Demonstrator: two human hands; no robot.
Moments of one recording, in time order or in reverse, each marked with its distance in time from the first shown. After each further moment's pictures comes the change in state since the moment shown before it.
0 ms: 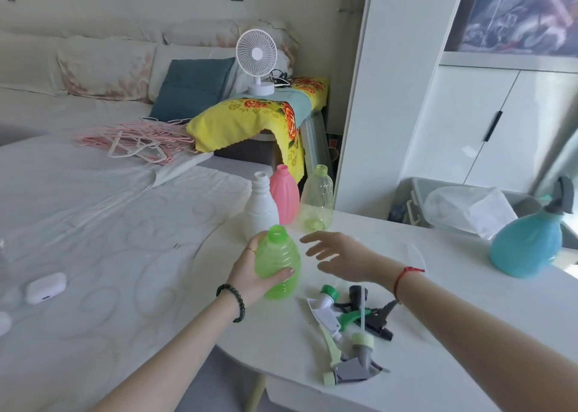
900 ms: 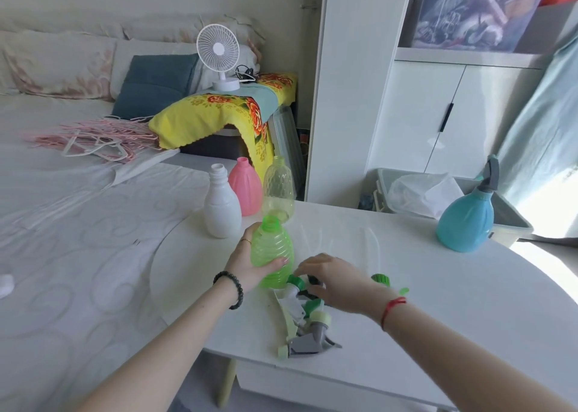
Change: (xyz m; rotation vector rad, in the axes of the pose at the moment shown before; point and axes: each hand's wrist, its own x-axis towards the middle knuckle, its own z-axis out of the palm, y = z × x) left_hand -0.001 0.021 0.059 0.031 -0.081 0.020; right_hand -0.073 0.043 0.014 -0.471 0.049 -0.130
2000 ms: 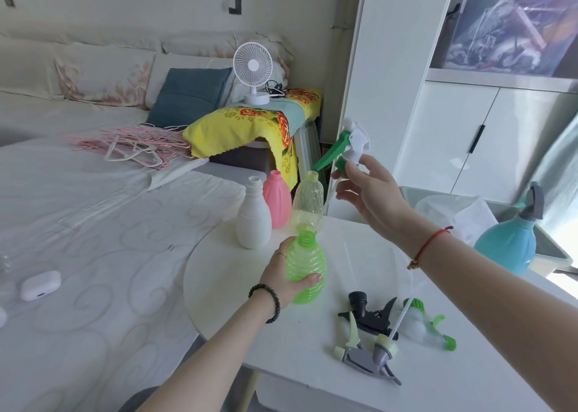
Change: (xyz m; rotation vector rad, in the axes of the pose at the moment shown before) left_hand -0.003 0.000 -0.001 -0.051 -0.030 0.024; right_hand 0.059 -0.053 -0.125 1.316 0.579 0.139
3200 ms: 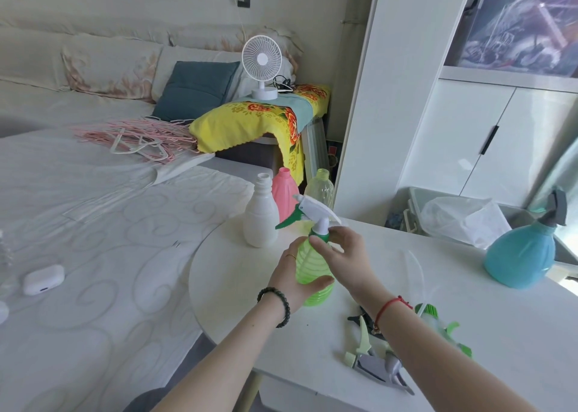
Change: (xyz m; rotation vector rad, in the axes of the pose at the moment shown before) left_hand 0.007 -0.008 0.007 0.014 0.041 -0.013; right_hand -0.023 0.117 0.016 -0.411 0.068 -0.038
